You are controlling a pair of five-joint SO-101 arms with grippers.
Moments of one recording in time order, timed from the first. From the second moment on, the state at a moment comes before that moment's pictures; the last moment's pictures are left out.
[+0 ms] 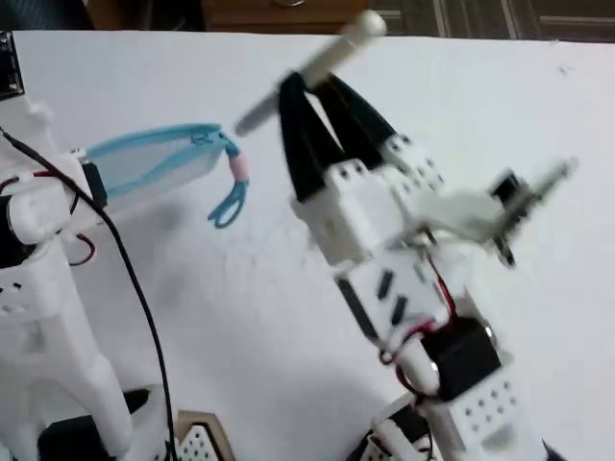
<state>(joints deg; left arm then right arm) -17.9 -26.1 -12.8 102.5 7.1 -35.1 -56.3 27.6 16.7 -23.1</state>
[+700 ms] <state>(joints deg) -12.9 -25.8 -1.1 94.3 8.6 -45.1 -32.0 27.0 4.7 -8.7</state>
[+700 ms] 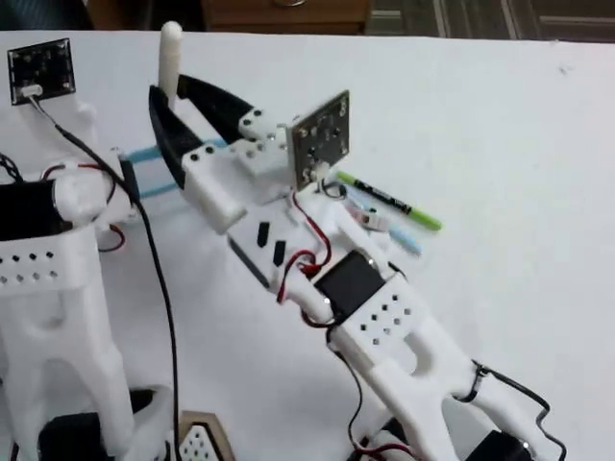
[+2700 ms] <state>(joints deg) -16.8 -14.3 -1.7 92.8 8.7 -29.4 -30.2 14.9 38.5 -8.5</state>
